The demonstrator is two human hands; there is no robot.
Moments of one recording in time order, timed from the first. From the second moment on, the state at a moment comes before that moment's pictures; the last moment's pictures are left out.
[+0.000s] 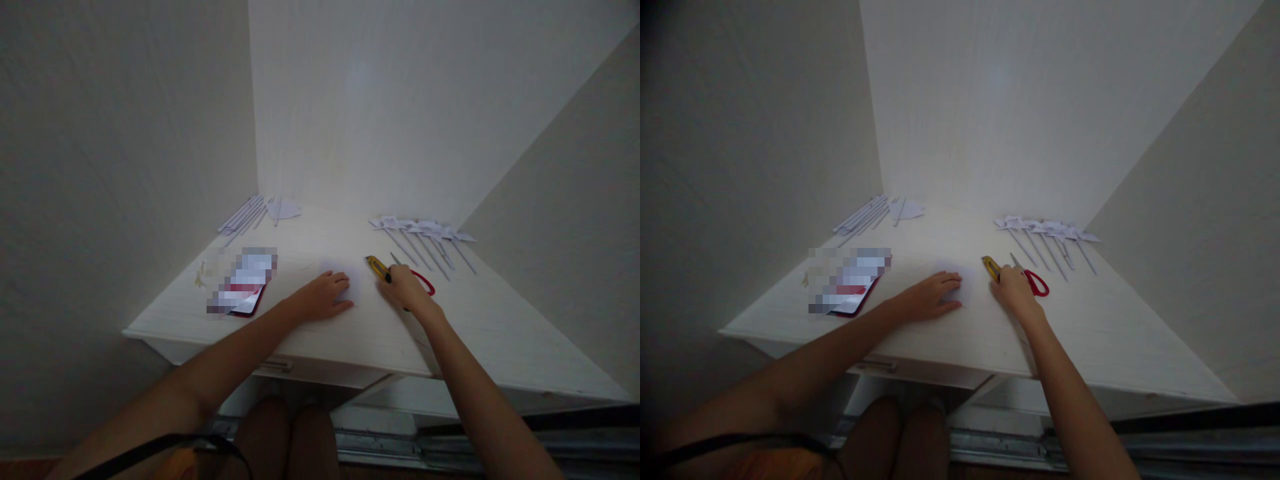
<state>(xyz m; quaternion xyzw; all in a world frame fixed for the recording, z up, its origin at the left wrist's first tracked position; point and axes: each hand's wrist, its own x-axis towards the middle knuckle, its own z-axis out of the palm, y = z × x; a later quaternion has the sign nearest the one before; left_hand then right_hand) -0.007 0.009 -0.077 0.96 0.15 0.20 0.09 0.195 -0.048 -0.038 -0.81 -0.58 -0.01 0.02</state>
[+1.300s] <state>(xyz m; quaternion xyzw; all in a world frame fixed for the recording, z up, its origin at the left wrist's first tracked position) 0.010 0.021 -0.085 0.67 0.17 0.36 0.63 0.103 0.000 -0.039 -0.47 -0.42 0.40 0.66</state>
